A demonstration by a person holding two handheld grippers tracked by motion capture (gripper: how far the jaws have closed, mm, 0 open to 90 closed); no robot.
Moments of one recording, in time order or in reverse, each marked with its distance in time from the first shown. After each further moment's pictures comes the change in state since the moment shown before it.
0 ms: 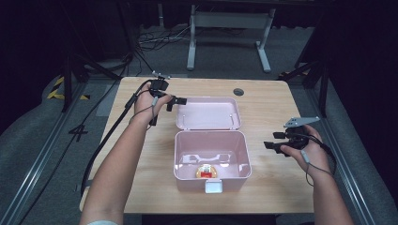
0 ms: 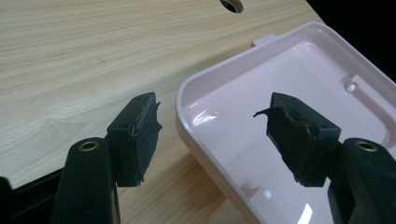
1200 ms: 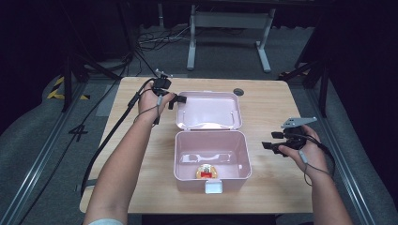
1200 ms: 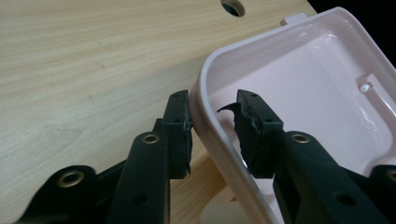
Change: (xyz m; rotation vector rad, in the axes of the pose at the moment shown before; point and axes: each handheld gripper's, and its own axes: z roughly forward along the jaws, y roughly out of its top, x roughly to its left) left arm -0.008 0.009 -0.002 -0.006 0.034 0.007; right arm 0.004 0.002 0.004 0.000 -0.002 -0.021
